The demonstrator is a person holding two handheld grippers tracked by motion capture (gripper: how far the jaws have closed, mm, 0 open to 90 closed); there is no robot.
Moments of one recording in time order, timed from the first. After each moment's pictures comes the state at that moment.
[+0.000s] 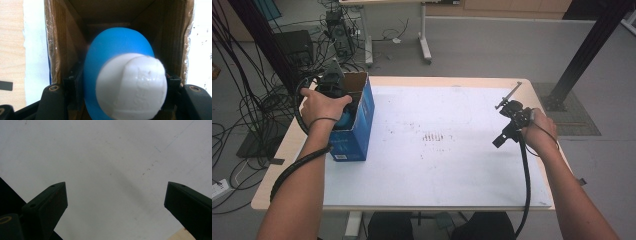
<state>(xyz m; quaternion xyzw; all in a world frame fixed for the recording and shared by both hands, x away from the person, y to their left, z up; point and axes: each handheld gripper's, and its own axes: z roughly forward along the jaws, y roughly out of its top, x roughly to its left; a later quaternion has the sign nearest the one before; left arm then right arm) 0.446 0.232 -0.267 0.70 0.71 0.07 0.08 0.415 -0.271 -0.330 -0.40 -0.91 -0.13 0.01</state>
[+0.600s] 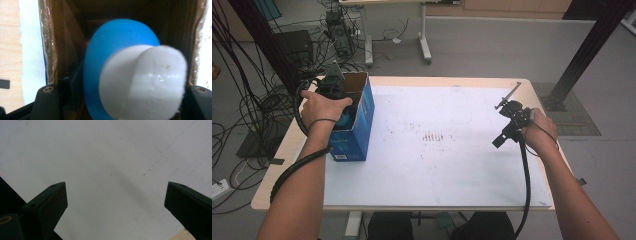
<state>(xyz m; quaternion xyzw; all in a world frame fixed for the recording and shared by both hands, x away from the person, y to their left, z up) 0.446 0.235 -0.275 0.69 0.71 0.05 0.07 0.416 -0.271 -0.331 -0.40 -0.91 -0.13 0.01</state>
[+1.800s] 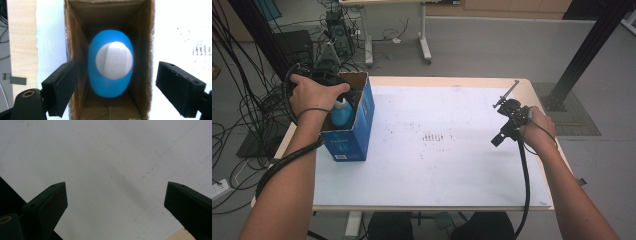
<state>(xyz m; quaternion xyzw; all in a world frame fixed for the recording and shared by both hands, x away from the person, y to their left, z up) 0.435 0.225 -0.212 0.70 0.70 0.08 0.09 0.417 -0.264 -0.325 -0.39 -0.91 -0.12 0.01</state>
